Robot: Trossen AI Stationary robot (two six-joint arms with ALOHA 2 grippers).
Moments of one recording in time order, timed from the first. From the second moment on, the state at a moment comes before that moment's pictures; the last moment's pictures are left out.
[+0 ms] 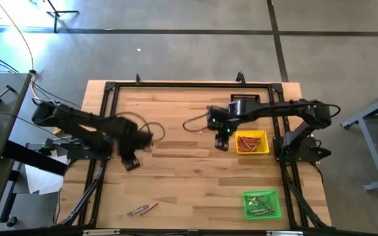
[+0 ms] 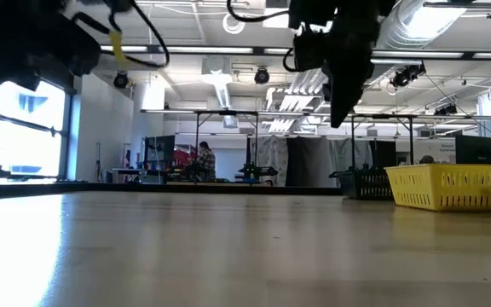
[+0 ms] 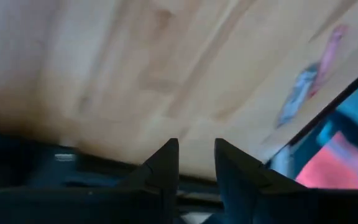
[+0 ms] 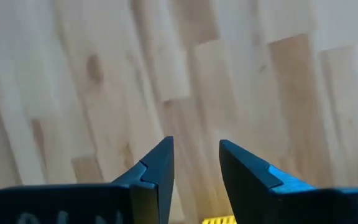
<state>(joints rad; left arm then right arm) -0.12 1.29 0.93 -1.27 0.38 -0.62 -0.13 1.61 1.26 -0.92 -0.18 0.17</state>
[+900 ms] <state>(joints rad) -0.70 1.72 0.96 -0.18 0.30 -1.20 0.11 1.61 1.26 -0.95 -0.02 0.20</state>
